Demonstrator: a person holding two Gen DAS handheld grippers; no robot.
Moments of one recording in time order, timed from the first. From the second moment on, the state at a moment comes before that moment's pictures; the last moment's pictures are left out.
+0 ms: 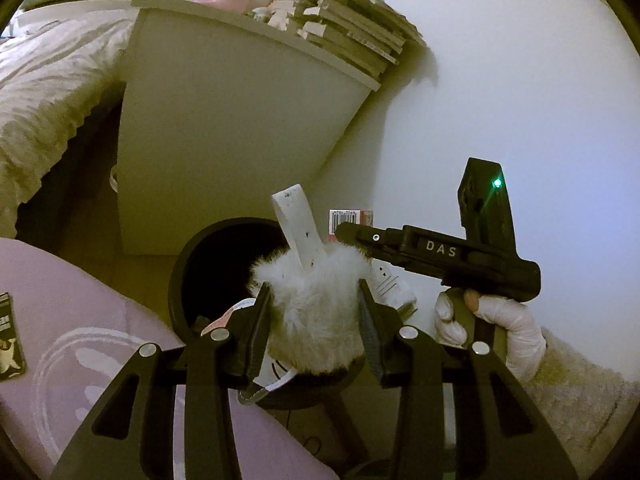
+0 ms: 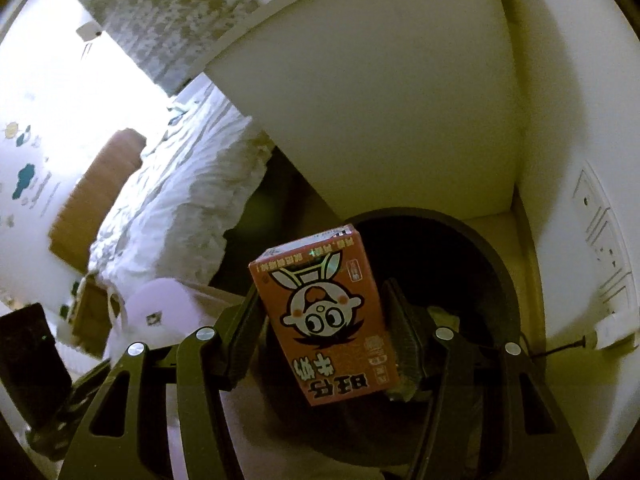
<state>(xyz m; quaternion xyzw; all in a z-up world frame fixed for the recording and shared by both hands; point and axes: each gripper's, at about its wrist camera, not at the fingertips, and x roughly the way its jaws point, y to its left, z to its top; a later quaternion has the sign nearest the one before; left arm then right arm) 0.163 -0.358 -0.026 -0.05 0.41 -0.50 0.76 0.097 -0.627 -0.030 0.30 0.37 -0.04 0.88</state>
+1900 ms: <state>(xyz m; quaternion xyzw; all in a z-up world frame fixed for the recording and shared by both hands) 0.065 -0.074 -0.074 -0.04 0.44 -0.21 0.87 0.115 -0.251 -0.041 0.00 0.49 0.25 0.84</state>
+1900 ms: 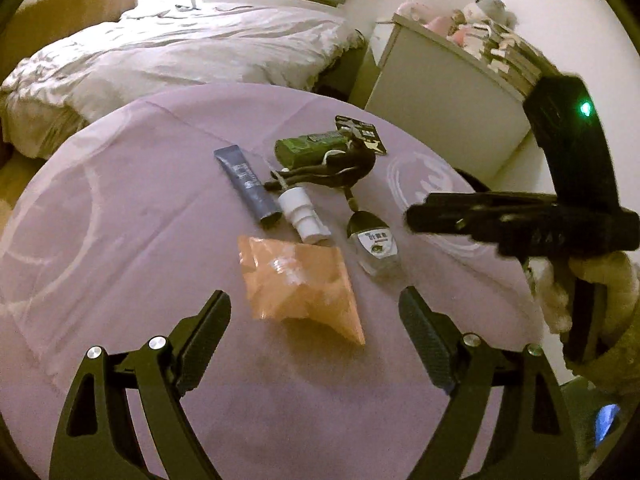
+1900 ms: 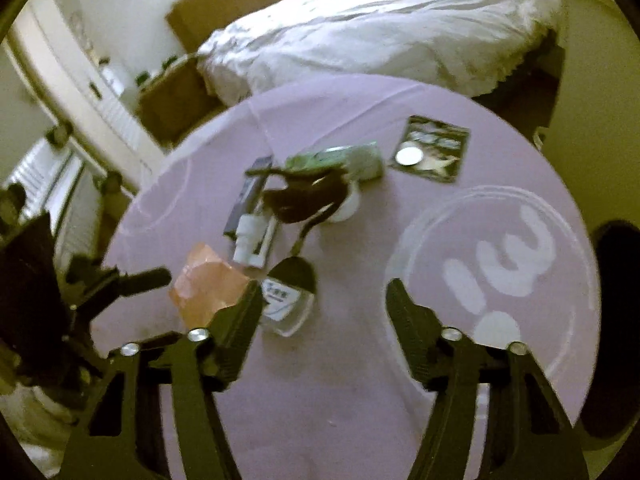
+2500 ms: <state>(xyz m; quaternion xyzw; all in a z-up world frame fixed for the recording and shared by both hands) 0.078 -0.047 -0.083 -0.03 0.45 -0.21 0.87 0.112 -0.205 -0.068 -0.08 0.48 0.23 0.84</state>
